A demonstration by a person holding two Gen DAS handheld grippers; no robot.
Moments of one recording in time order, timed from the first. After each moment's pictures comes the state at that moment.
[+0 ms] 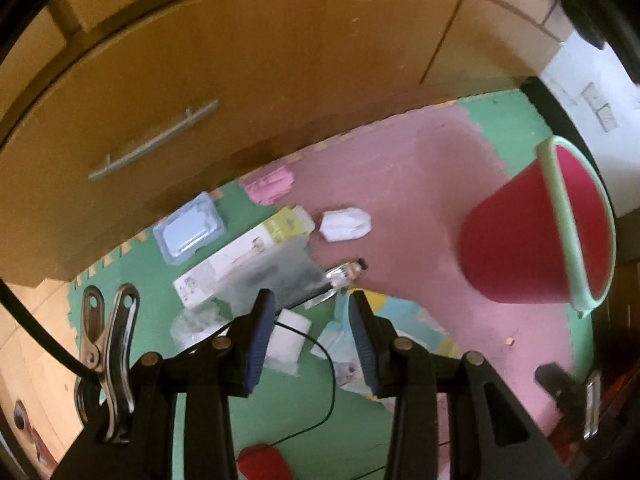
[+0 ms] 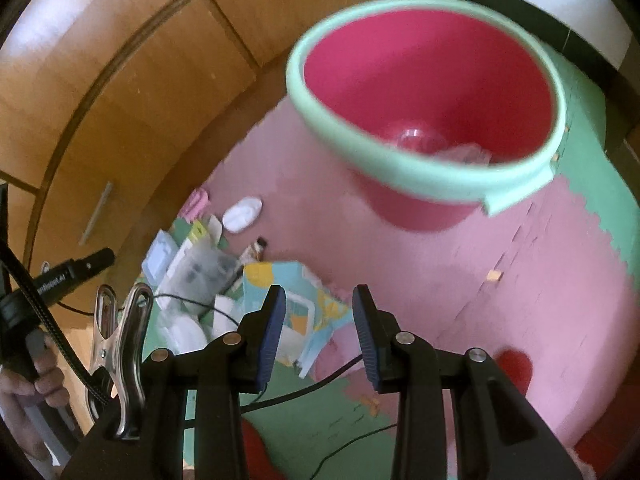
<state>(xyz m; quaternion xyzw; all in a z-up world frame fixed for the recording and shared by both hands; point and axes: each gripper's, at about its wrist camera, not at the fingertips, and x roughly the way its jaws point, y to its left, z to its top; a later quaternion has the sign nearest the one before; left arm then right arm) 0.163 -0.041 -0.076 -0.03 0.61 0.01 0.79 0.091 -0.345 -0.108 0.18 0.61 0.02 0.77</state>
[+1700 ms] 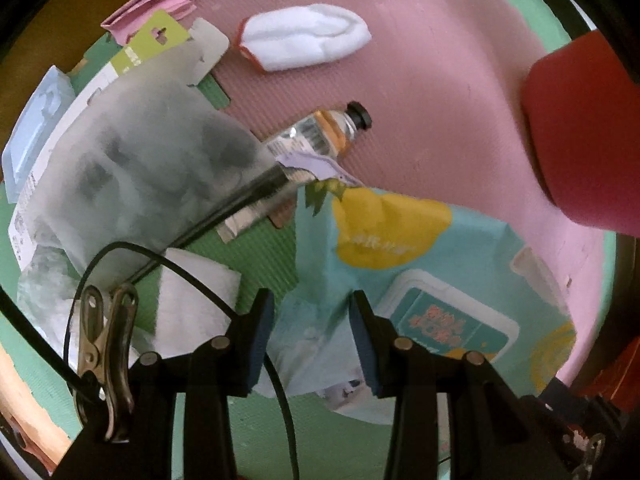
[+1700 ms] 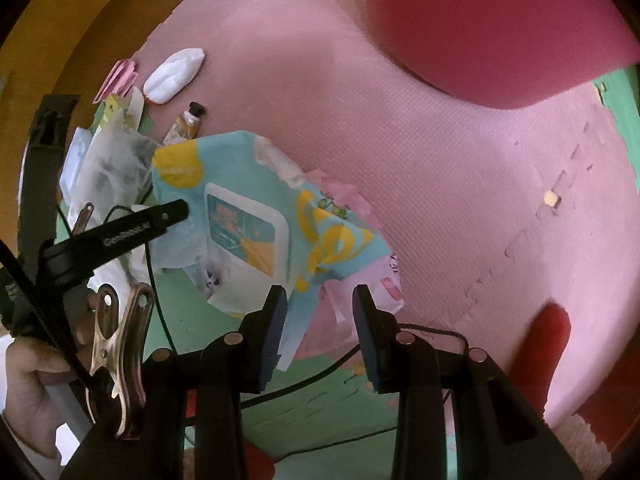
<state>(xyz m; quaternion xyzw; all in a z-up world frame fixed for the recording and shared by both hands) 0.154 -0.090 -0.310 -0.02 0.74 -0.06 0.67 0.100 -0.286 -0.269 0.12 0.74 0.02 0.67</state>
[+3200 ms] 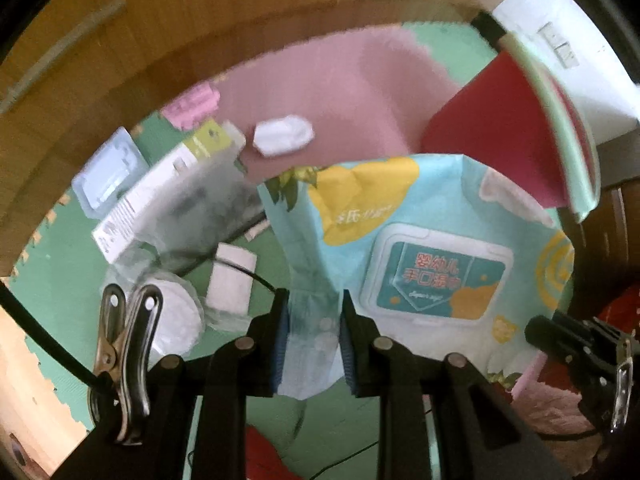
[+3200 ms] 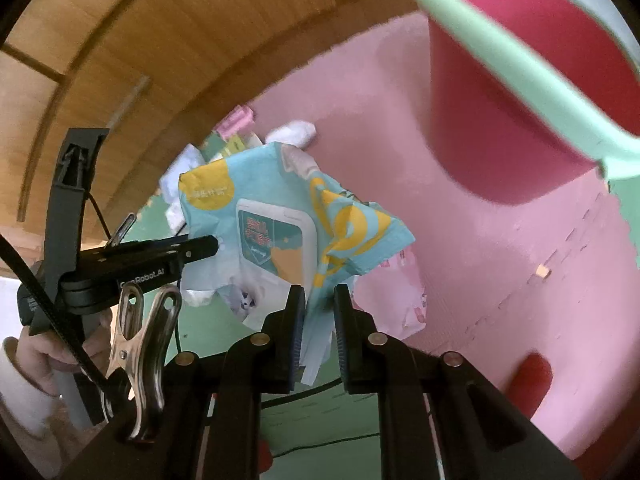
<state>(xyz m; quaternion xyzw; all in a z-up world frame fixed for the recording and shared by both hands) 0.117 -0.065 -0.145 -0.04 0.66 -0.11 0.75 0.074 -0.291 -0.133 0.12 0.62 0.14 0.76</state>
